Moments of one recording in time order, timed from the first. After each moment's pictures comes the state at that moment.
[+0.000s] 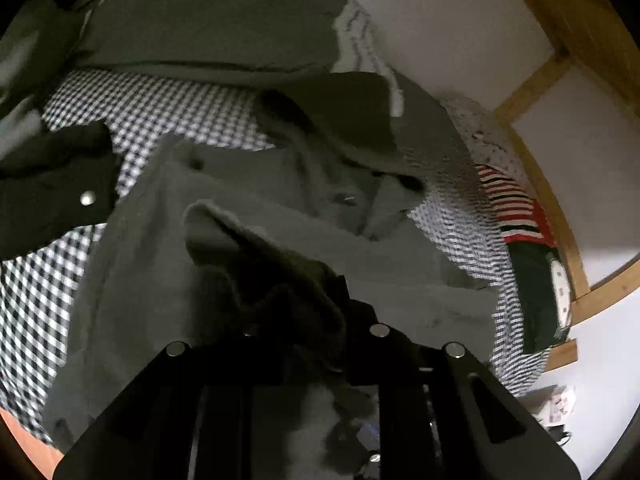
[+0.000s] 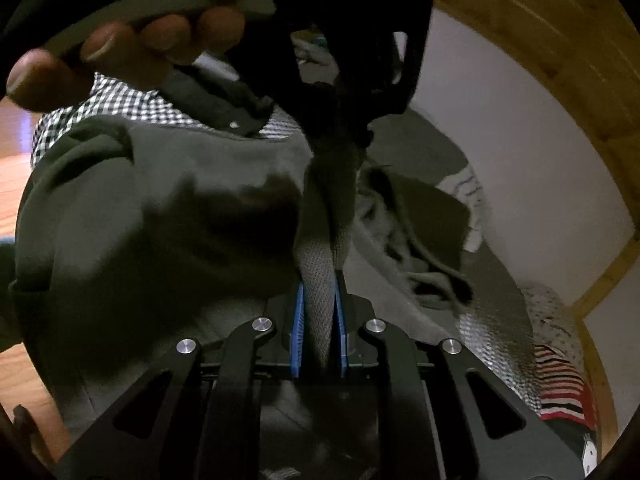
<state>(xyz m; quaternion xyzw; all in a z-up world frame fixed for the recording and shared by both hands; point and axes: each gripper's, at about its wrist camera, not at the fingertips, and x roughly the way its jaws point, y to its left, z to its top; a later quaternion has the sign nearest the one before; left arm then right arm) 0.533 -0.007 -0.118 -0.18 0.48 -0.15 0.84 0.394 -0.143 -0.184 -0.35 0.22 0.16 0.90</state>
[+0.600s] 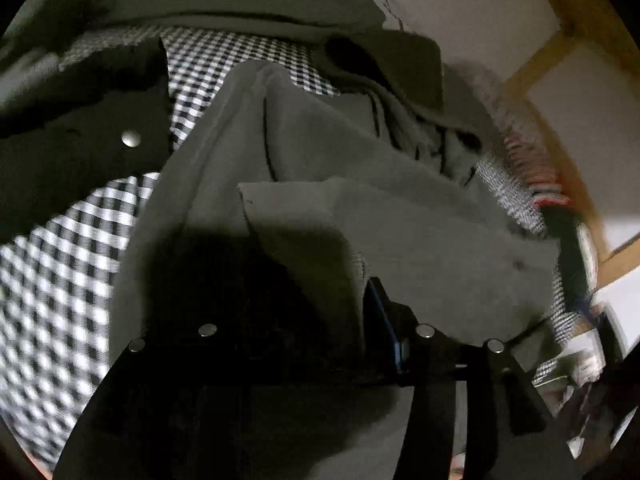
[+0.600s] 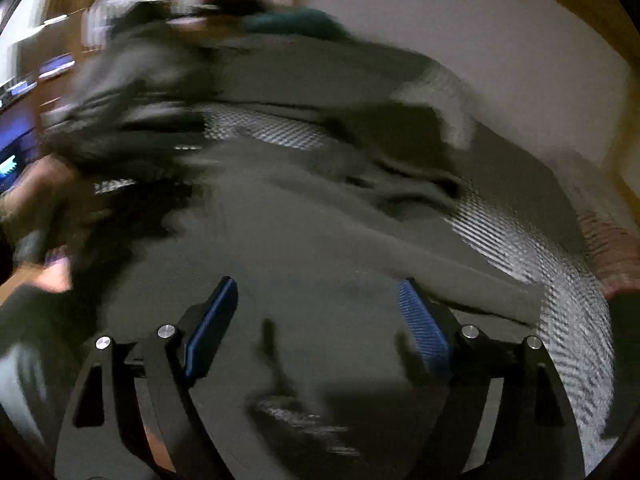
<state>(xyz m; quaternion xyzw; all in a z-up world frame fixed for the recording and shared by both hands) 0.525 0.037 -0.190 -0.13 0.51 -0.15 0.84 0.418 -0.265 -0.133 -0.13 0.36 0.12 0.92</state>
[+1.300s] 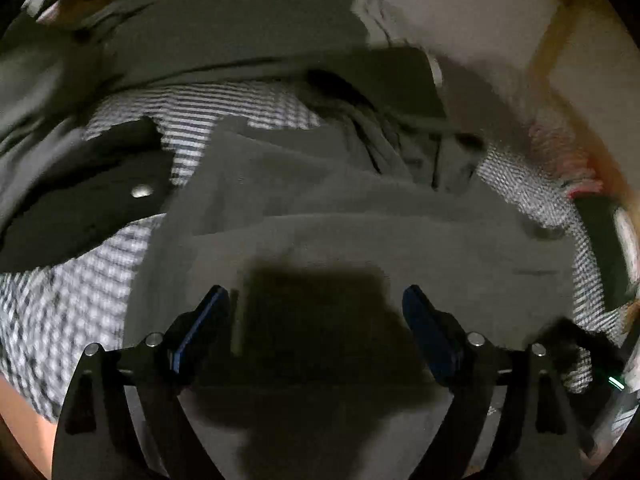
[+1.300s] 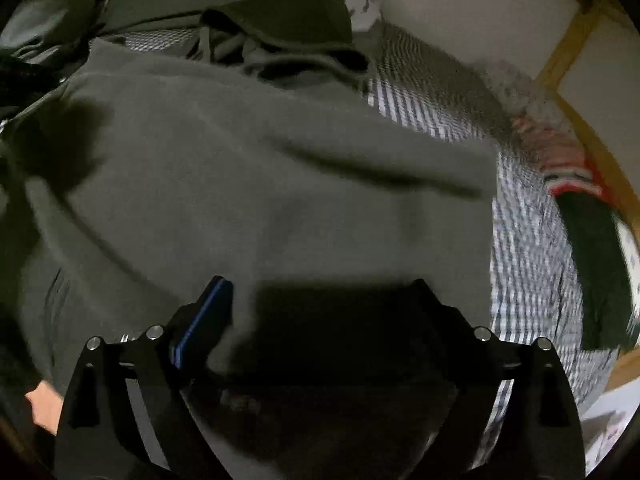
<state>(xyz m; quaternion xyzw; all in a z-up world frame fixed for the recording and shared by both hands) 0.513 -0.025 -0.157 -0.04 0.49 -0.07 0.87 0.414 -0.297 -0.202 -0.12 0.48 -0.03 0.87</state>
